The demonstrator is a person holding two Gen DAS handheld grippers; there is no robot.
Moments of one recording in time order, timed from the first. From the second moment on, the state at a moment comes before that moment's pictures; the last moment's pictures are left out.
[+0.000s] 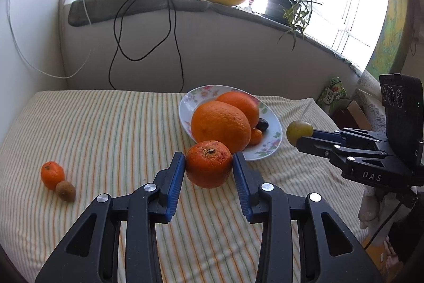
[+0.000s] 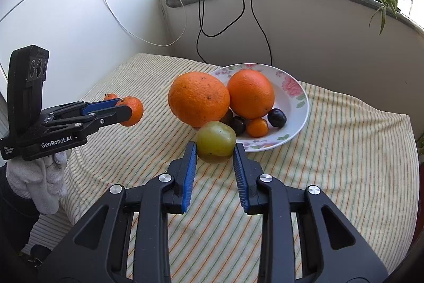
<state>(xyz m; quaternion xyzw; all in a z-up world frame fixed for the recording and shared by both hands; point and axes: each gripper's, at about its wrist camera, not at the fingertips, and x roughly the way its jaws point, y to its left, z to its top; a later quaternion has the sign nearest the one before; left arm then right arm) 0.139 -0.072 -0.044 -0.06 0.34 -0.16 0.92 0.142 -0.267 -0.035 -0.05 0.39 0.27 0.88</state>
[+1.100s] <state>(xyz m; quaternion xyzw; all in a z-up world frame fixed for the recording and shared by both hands) 0.189 -0.187 -0.052 0.03 0.33 -0.21 0.92 0.287 -0.297 -0.054 -0.01 0.42 0.27 0.87</state>
